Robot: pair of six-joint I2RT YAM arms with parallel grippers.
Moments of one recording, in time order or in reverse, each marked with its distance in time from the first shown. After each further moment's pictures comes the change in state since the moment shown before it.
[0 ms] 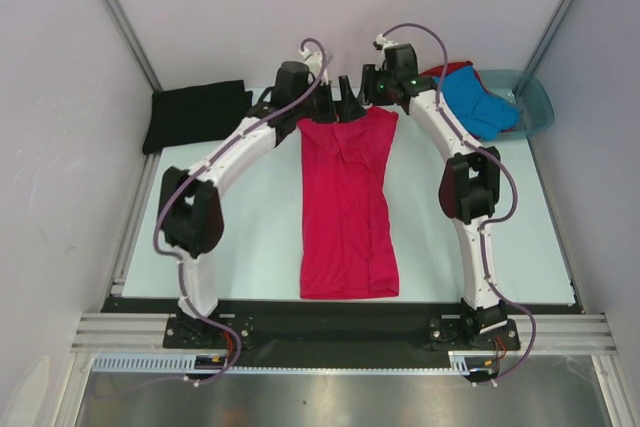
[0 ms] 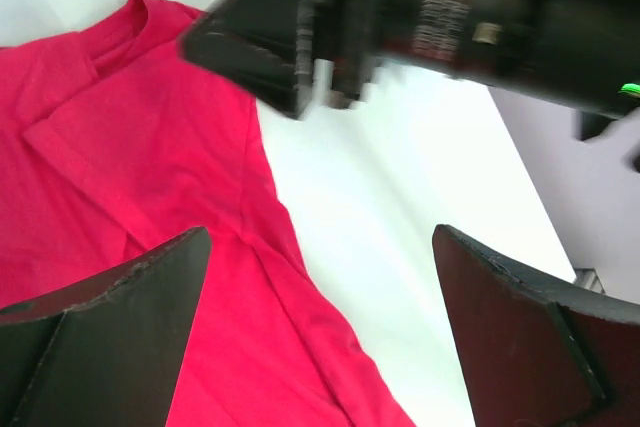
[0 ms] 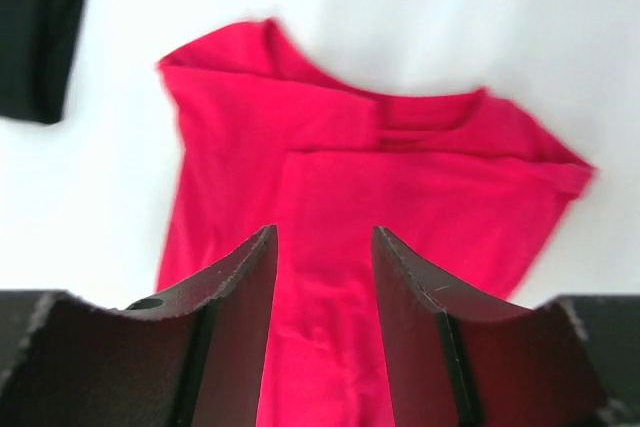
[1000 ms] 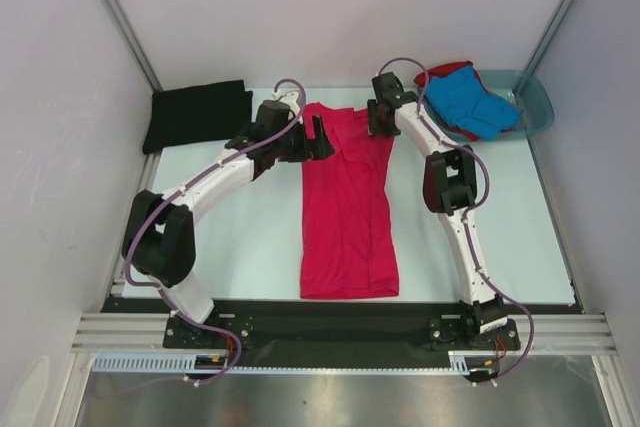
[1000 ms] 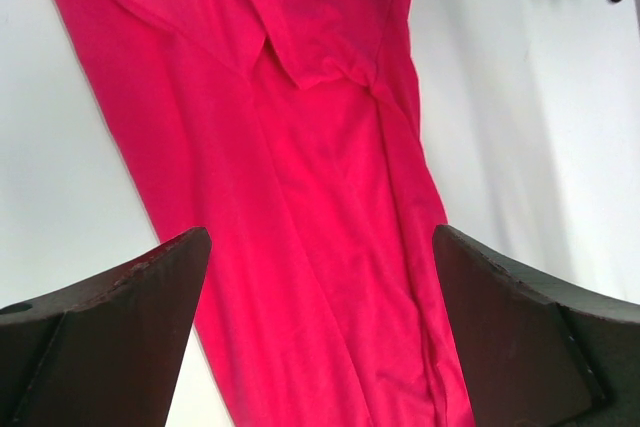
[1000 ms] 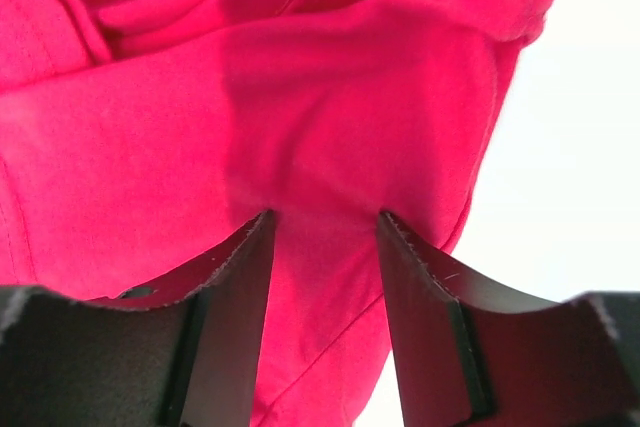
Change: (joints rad) left arm 0.015 -0.331 -0.509 0.001 -0.199 0.000; right arm 0.021 0.264 0.147 -0.232 0.282 0.016
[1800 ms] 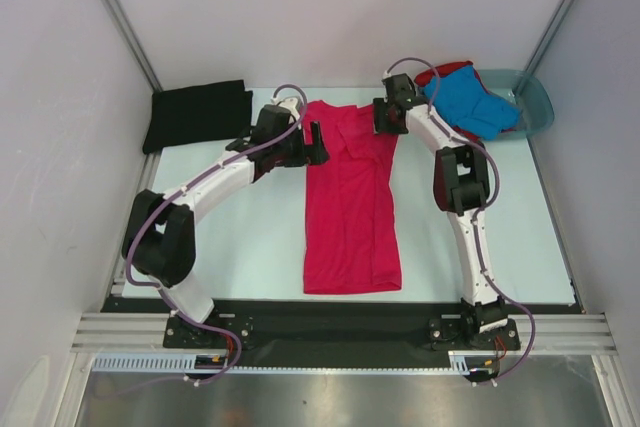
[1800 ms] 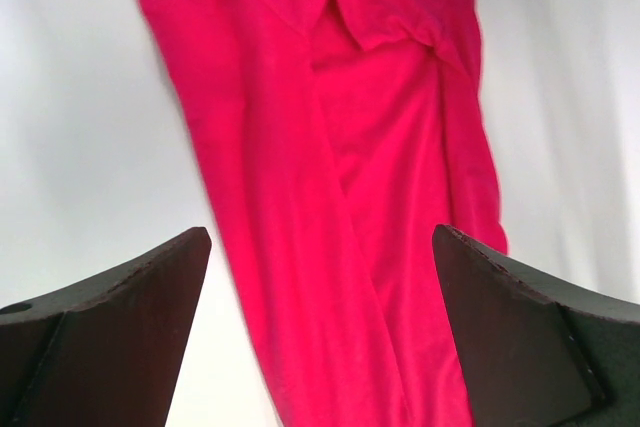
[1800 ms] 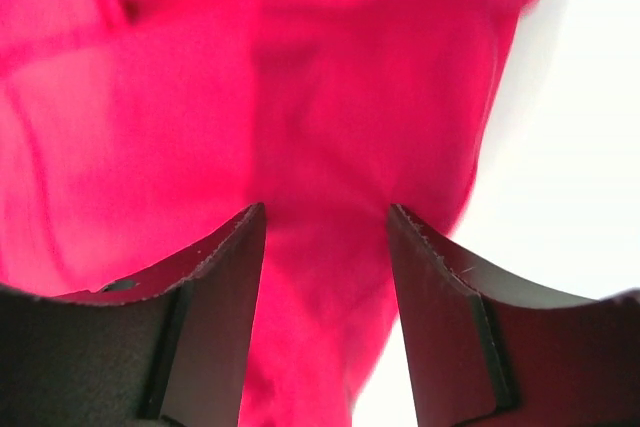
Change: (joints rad) left arm 0.000 0.000 -0.027 -0.043 -0.055 0.026; right arm -0.039 -0.078 -0.166 0.184 -0.078 -0.044
